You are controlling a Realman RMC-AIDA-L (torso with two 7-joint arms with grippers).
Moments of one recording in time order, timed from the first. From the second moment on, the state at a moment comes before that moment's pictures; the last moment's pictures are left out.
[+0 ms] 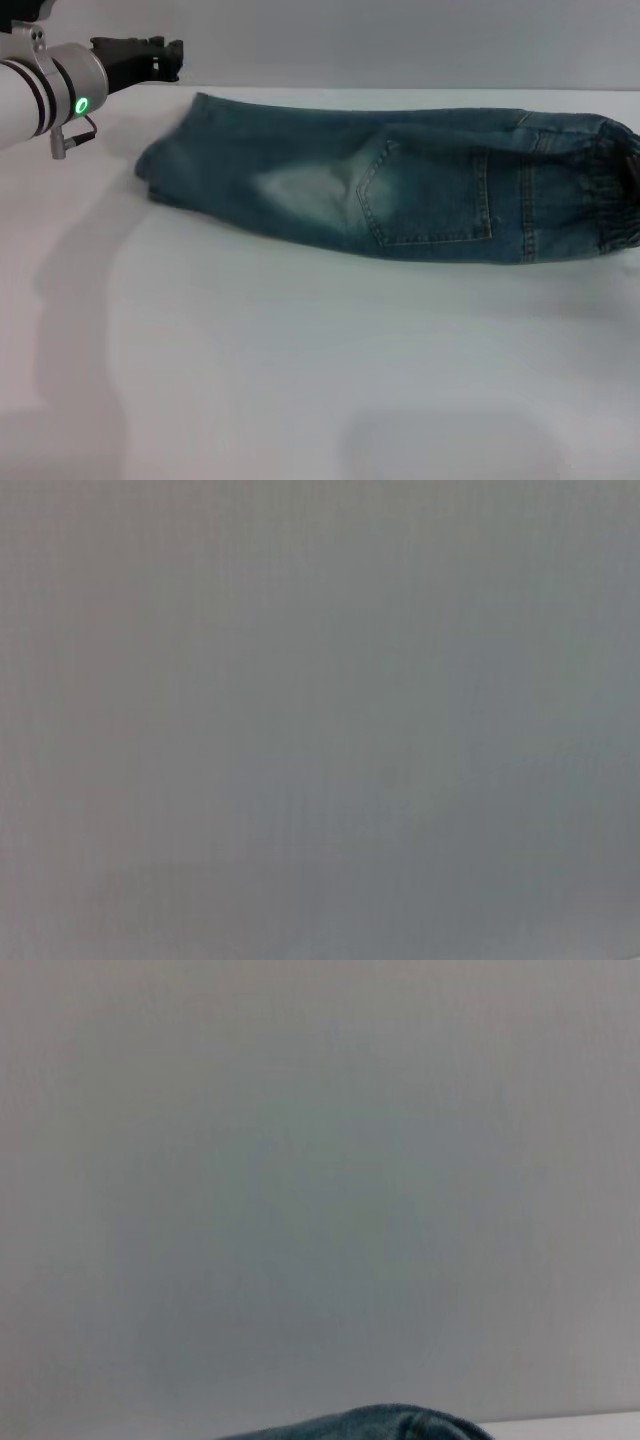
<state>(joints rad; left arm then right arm) -0.80 -2.07 0.94 0.53 1.84 0.49 -1.68 0.48 2.07 -0.35 -0.27 -1.54 -1.06 0.93</state>
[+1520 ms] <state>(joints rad) -0.77 -2.07 0.95 0.52 1.77 0.49 -1.67 0.45 2.07 -0.34 -0.27 -1.40 -0.94 0.93</state>
